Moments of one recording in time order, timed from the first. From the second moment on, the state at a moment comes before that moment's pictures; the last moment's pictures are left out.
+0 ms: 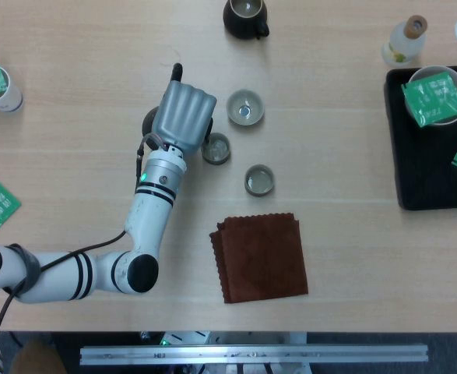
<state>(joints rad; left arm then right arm) -0.96 -1.79 -0.21 -1.42 0.72 1.20 1.07 0.13 -1.01 0.04 -1.57 -1.50 1.38 0.16</state>
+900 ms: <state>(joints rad) -0.82 -1.62 -0.27 -1.51 0.75 1.13 0.65 0.15 -1.01 0.05 -1.60 -1.50 1.36 0.13</state>
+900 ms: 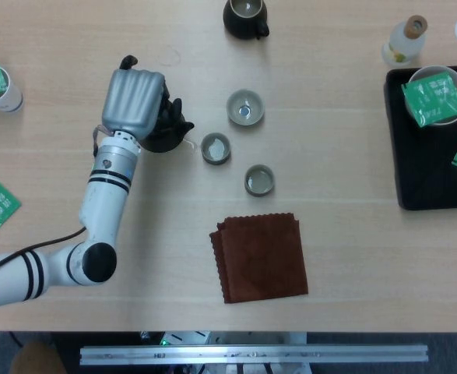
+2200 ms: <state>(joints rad) -0.59 -1.61 -0.09 -1.31 1.07 1.13 0.33 0.17 -1.02 0.05 -1.62 -1.49 1.34 0.08</state>
